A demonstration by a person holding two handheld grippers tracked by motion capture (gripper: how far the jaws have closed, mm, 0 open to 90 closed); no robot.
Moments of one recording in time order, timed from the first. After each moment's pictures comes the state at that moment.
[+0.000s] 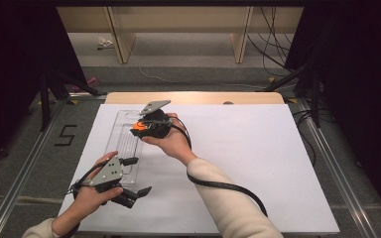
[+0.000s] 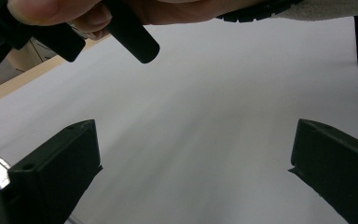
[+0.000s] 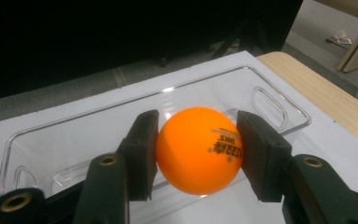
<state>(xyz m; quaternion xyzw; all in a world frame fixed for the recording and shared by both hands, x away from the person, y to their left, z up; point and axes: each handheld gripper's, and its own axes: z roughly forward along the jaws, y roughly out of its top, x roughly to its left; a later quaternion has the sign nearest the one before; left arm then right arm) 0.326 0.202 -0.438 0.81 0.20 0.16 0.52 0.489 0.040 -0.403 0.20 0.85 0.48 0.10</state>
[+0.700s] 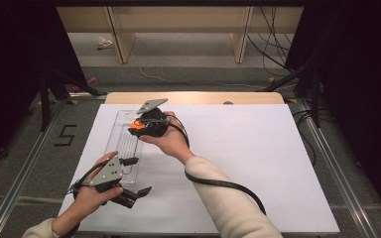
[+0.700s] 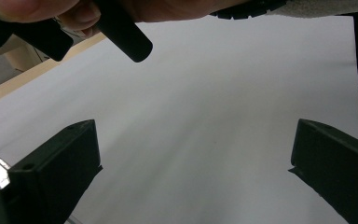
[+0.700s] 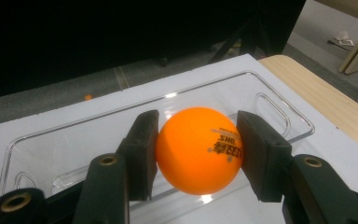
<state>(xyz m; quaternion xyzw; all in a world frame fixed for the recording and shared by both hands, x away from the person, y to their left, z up) 0.326 0.202 -0.438 0.81 0.20 0.16 0.52 0.491 0.047 -0.400 0.19 0.85 0.48 0.10</state>
